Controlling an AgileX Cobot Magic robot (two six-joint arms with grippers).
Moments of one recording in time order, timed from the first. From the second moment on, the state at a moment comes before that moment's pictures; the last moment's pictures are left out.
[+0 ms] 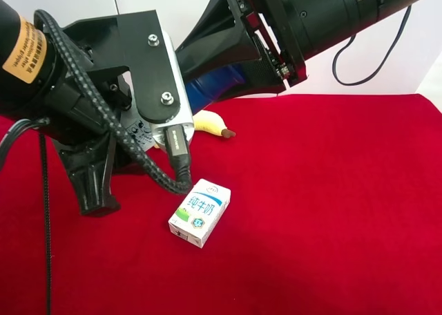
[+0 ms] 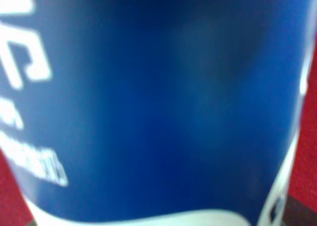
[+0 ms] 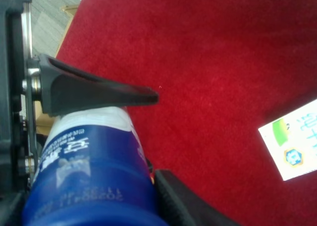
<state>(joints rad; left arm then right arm) -1.00 1.27 -1.02 0.23 0.85 0.23 0.53 1.39 -1.16 1.02 0.99 -0.45</state>
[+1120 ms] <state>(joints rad) -1.00 1.27 -1.02 0.23 0.86 0.26 0.53 1.33 -1.16 0.81 1.06 -0.39</state>
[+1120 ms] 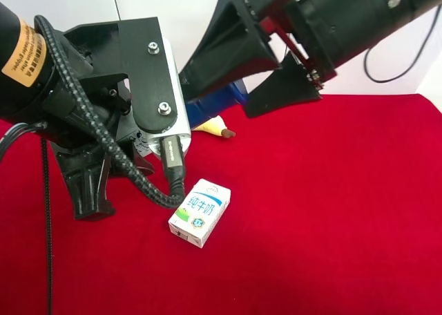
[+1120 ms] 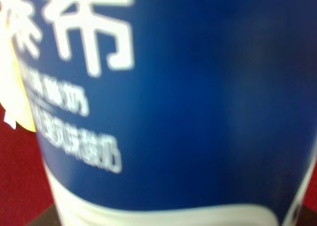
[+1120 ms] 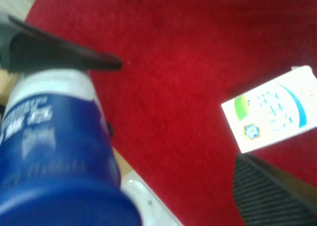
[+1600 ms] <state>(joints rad) -1.00 1.27 -1.02 0.23 0.86 0.26 0.53 1.14 -1.16 0.53 1.21 -0.28</state>
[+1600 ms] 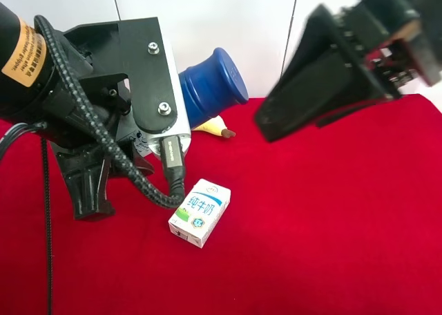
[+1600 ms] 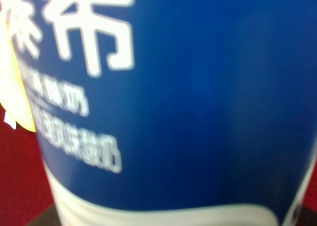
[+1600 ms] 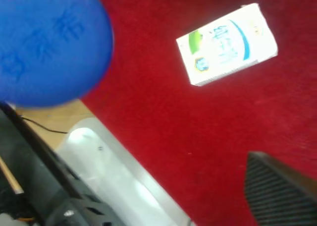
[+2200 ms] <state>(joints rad) -1.00 1.27 -1.02 0.23 0.81 0.26 0.53 0.68 -1.16 0.22 1.21 -0.17</state>
